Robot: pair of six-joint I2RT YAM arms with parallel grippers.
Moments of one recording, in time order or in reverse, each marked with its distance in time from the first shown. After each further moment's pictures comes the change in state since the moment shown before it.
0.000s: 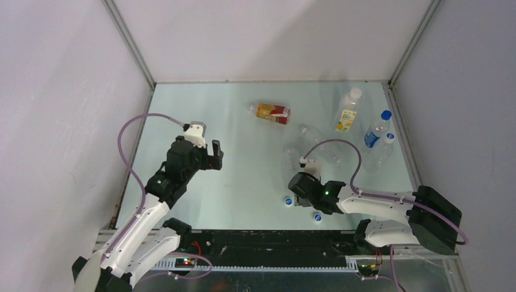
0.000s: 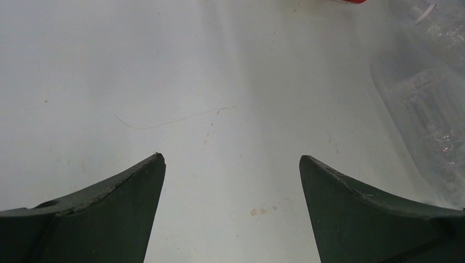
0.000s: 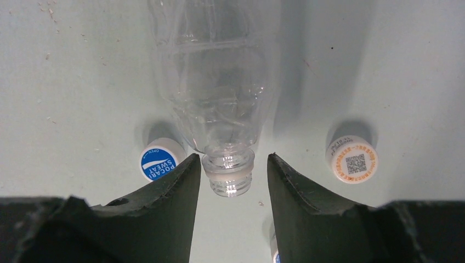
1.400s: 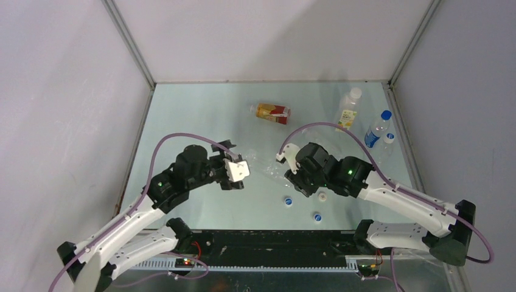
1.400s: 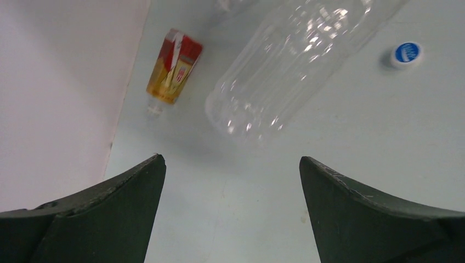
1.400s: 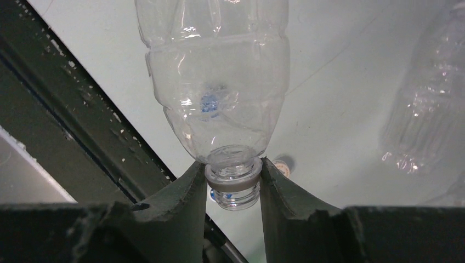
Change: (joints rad) left arm -0.343 -0.012 0.132 -0.098 0.284 0.877; right arm -0.053 -0.124 0.463 -0.409 -0.343 -0.869
